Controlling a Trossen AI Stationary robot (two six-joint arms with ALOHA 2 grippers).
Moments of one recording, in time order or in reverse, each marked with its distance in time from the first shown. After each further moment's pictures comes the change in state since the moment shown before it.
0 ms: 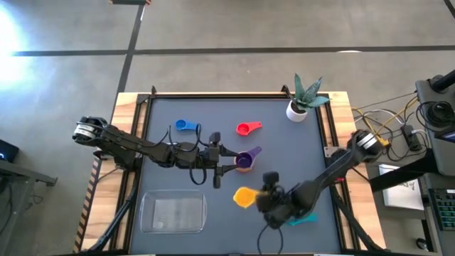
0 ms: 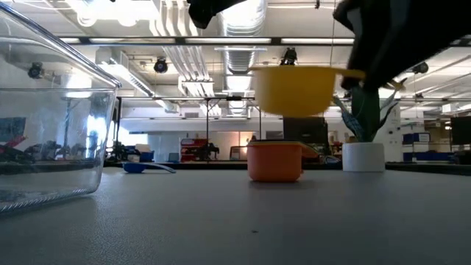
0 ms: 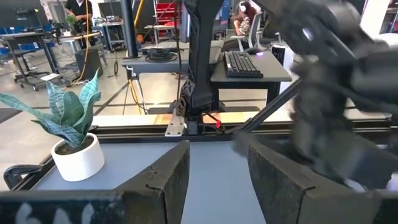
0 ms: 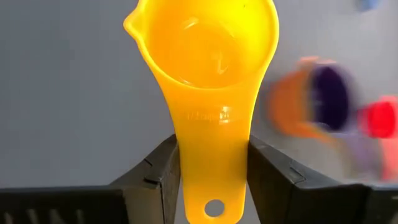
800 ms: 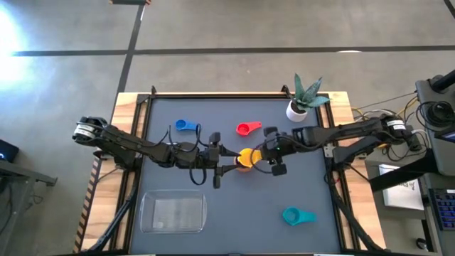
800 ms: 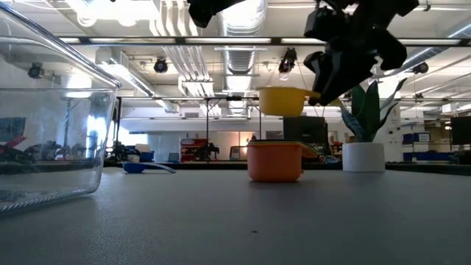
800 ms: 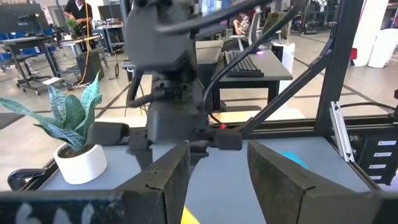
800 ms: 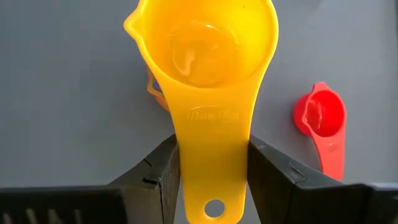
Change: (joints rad) left arm 0.000 0.000 0.000 0.000 0.000 0.025; right arm -0.597 -0.414 -0.355 0.240 -0.436 -0.631
